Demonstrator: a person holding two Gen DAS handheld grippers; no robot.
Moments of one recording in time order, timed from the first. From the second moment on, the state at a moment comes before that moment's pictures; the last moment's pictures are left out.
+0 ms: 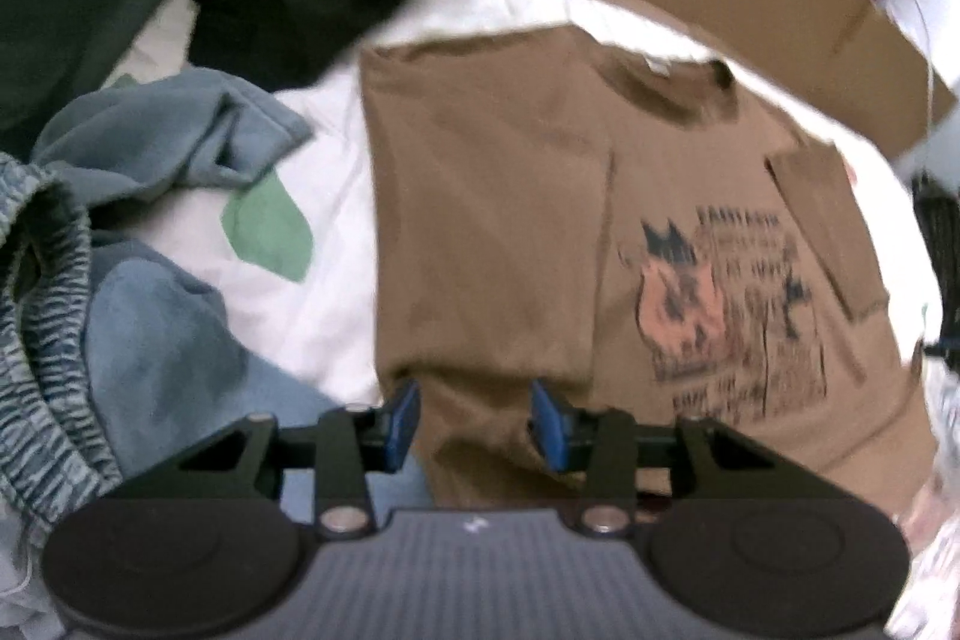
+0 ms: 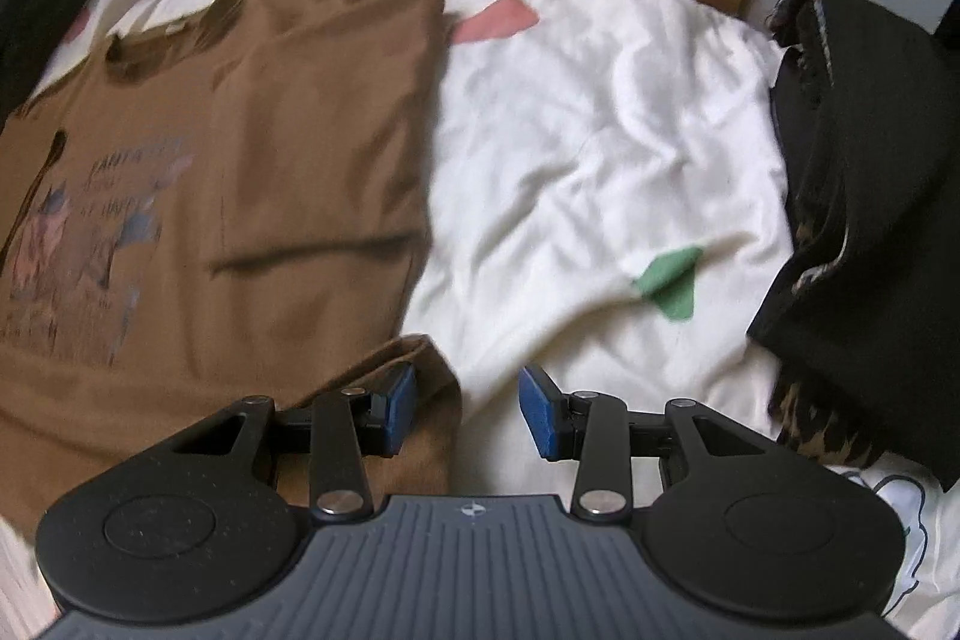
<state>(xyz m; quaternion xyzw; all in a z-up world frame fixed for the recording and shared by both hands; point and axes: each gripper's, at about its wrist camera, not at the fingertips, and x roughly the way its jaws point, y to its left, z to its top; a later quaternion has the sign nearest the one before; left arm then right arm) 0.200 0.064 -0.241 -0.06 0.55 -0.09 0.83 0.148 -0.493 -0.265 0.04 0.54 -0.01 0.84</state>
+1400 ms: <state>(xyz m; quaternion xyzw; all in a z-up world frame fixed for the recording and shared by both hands) 0.179 0.002 -0.281 0.20 0.53 -0.22 0.79 0.109 -0.520 -0.291 0.06 0.55 0.04 0.83</state>
